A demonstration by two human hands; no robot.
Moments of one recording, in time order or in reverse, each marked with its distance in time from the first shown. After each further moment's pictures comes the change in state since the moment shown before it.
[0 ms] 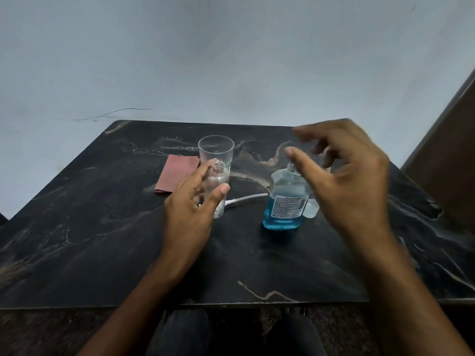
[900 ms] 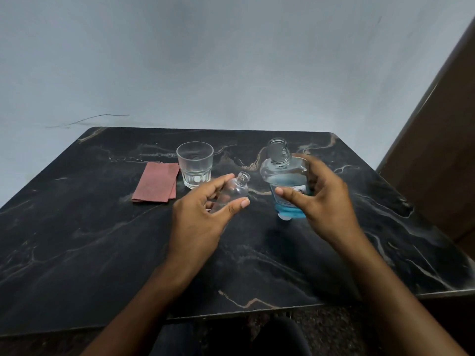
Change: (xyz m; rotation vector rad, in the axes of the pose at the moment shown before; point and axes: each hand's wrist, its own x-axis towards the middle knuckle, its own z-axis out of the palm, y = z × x) left_hand -0.003 0.022 0.037 0.033 -0.121 -0.004; right_hand -0.027 0.075 0.008 0.395 -0.233 0.360
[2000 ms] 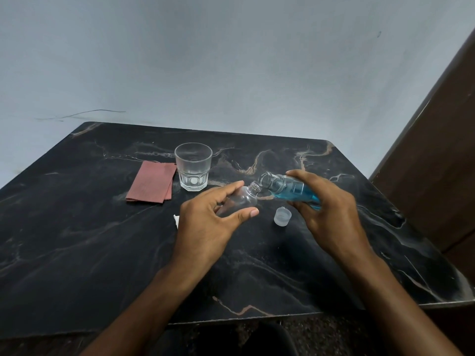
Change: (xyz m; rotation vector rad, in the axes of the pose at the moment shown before) left_hand -0.001 0.005 0.014 -0.040 -0.027 -0.028; right_hand -0.009 0.003 -0.016 -0.613 0.033 -0.224
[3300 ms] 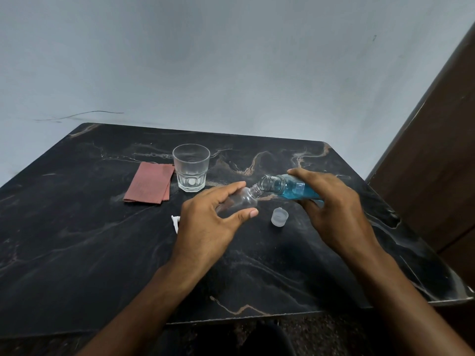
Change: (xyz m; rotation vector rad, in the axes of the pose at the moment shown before) left_hand 0.000 0.005 0.002 0.078 0.007 0.070; right_hand 0.005 0.005 -0.014 -0.094 0.035 -0.161
